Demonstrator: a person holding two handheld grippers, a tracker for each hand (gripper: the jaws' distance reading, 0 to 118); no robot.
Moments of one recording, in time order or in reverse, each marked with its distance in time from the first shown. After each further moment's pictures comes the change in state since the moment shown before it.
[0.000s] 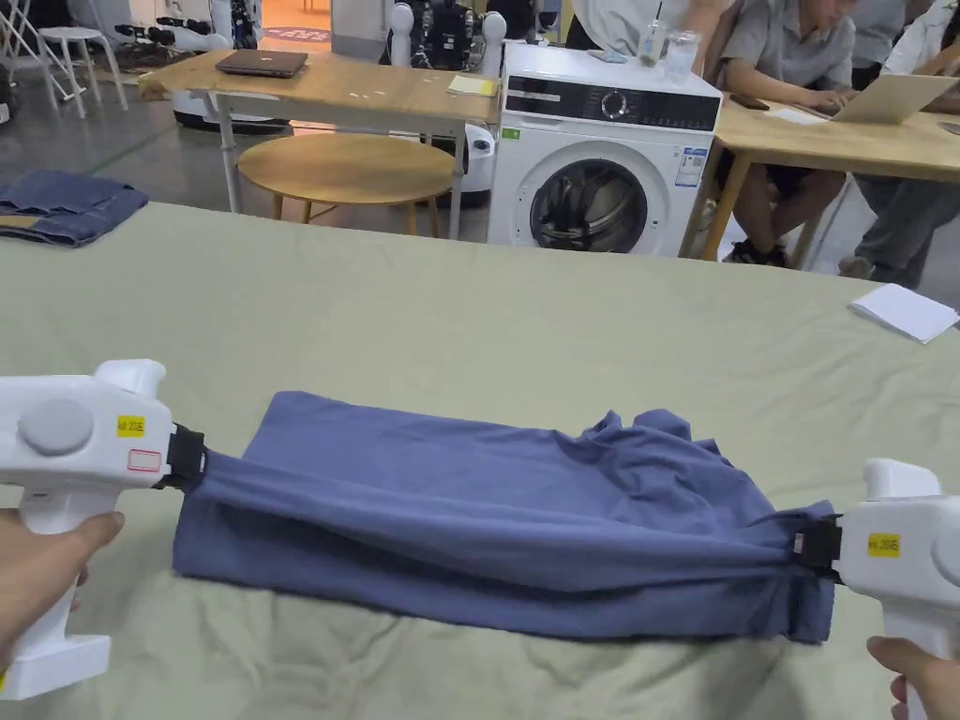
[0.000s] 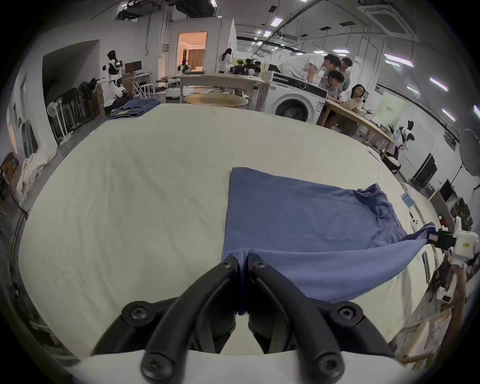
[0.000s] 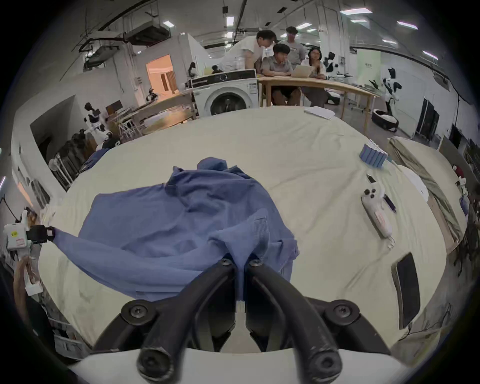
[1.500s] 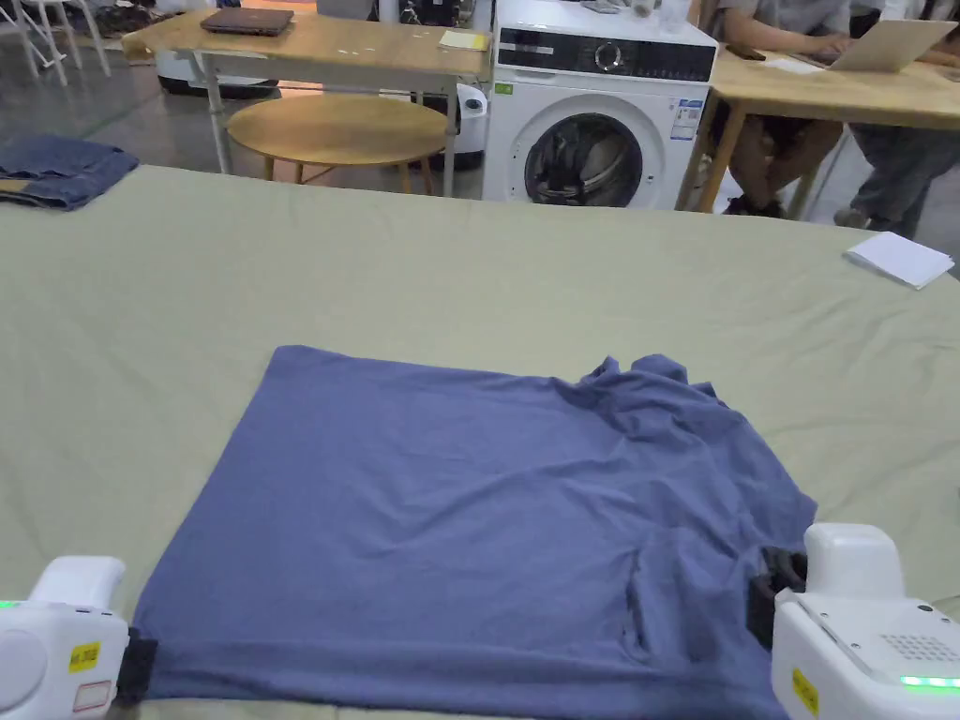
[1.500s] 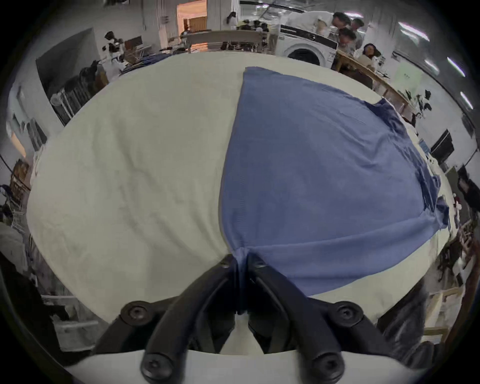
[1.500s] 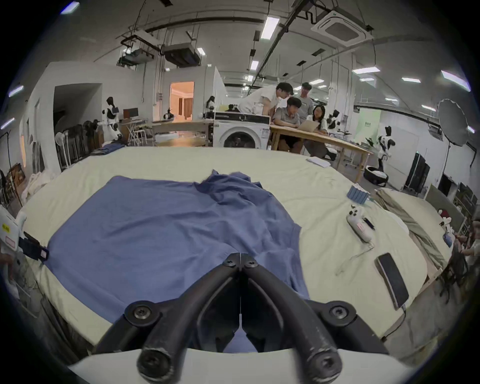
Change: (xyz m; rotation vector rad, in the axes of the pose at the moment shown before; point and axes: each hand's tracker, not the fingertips) left arm -0.001 -0.185 0.042 -0.220 0.112 -0.040; right arm -0.049 -0.142 0.072 0.281 -0.096 0.201
